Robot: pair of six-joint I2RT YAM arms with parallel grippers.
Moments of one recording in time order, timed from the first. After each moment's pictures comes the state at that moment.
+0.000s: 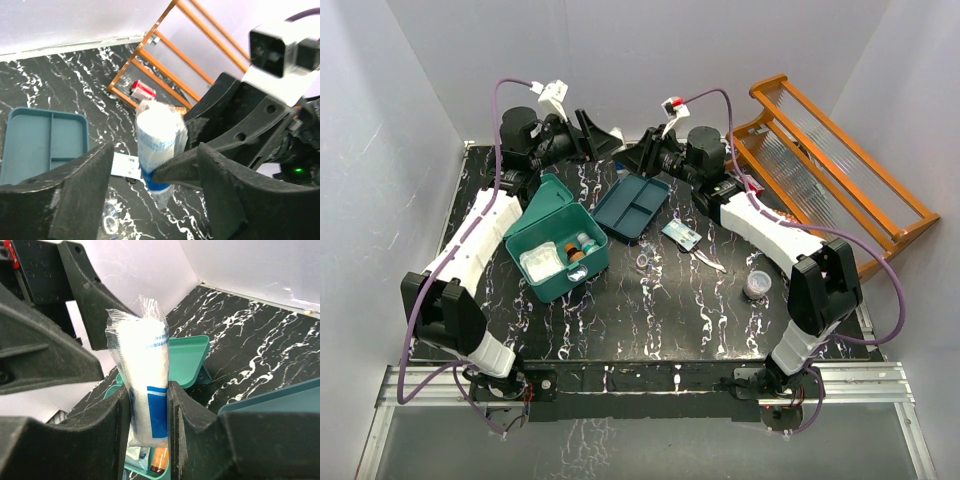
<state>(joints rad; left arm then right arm) -0.29 1.55 1.47 -0.07 0.57 -0.52 0.52 1.69 1.42 0.28 -0.41 0.51</state>
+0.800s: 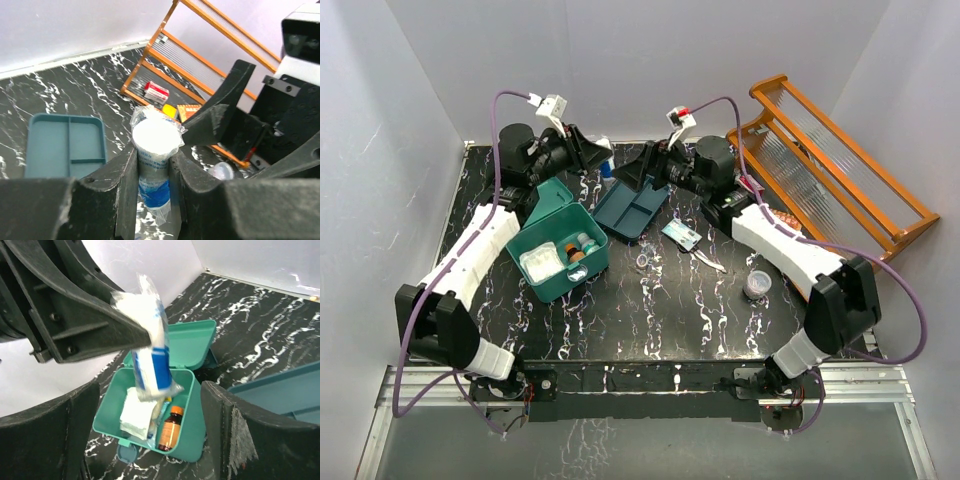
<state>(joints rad) -0.29 1.47 1.30 0.08 0.56 -0.48 0.54 1.59 1.32 0.27 -0.44 0.52</state>
